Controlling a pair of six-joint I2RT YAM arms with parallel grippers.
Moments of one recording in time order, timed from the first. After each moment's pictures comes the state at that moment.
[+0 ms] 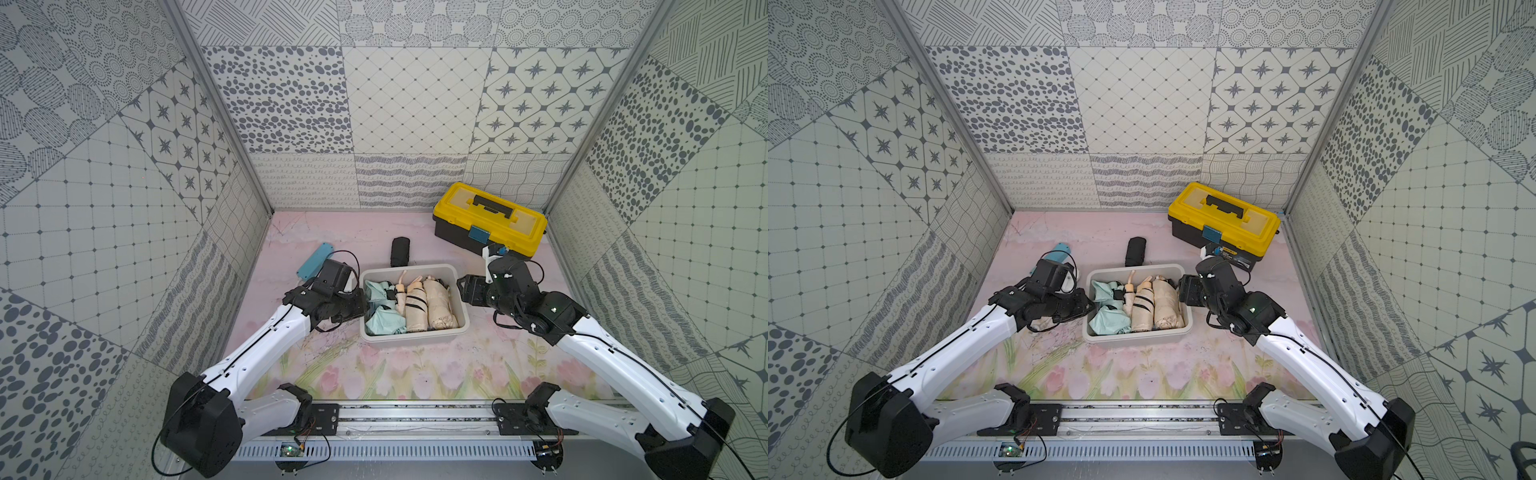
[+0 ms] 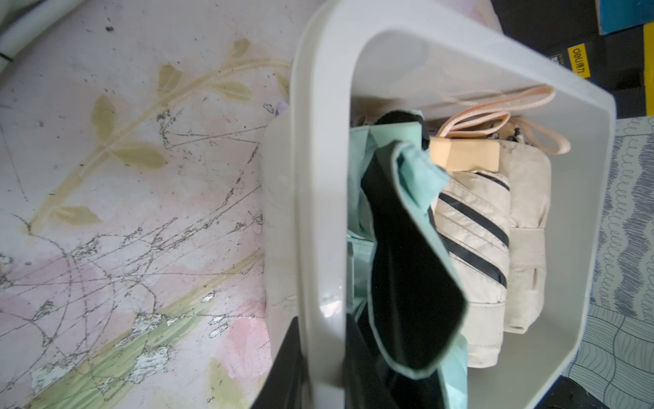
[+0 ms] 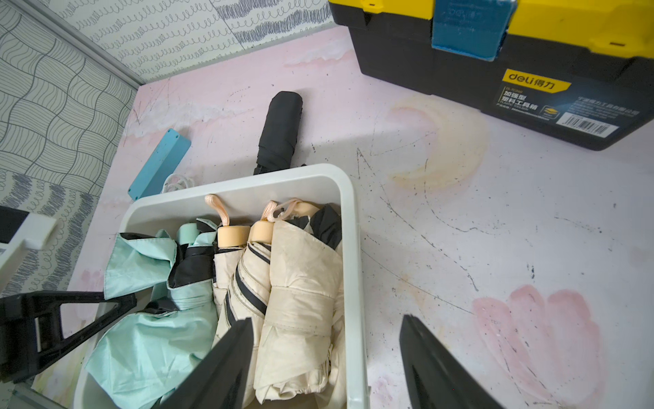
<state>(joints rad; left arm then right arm) -0.42 1.18 0.88 -0.68 0.22 -0.66 0.66 1.03 1.00 -0.68 0.21 0.61</state>
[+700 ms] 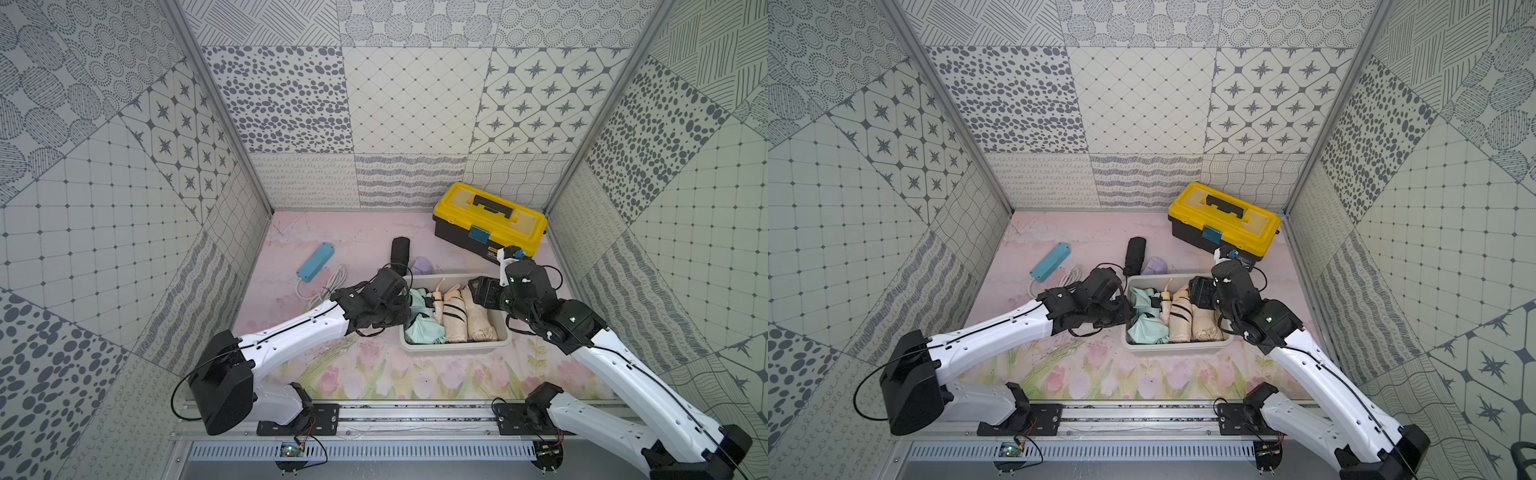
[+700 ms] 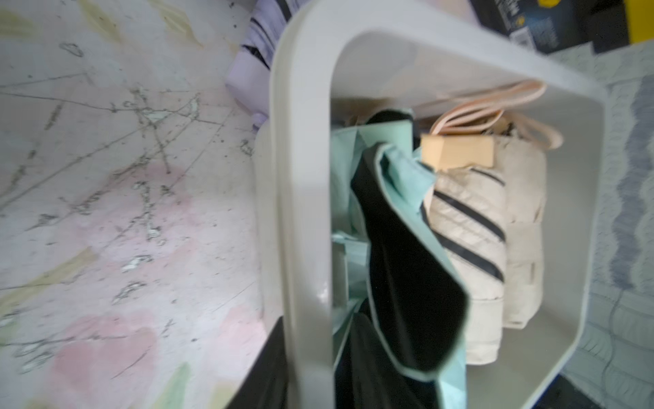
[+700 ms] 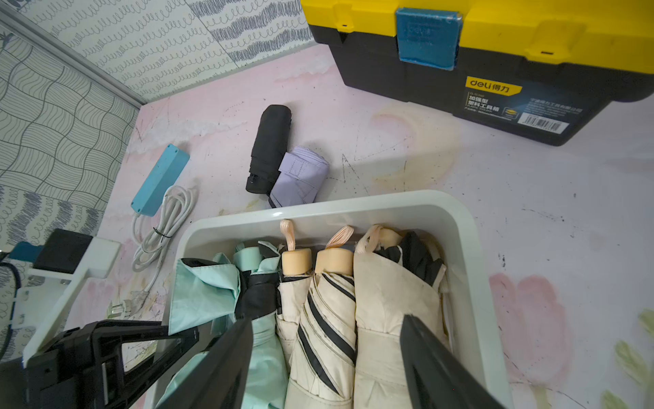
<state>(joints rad) -0.82 1.39 1.02 -0.54 0.06 -0.94 0.59 0.92 0.98 -0.73 0.19 0.61</state>
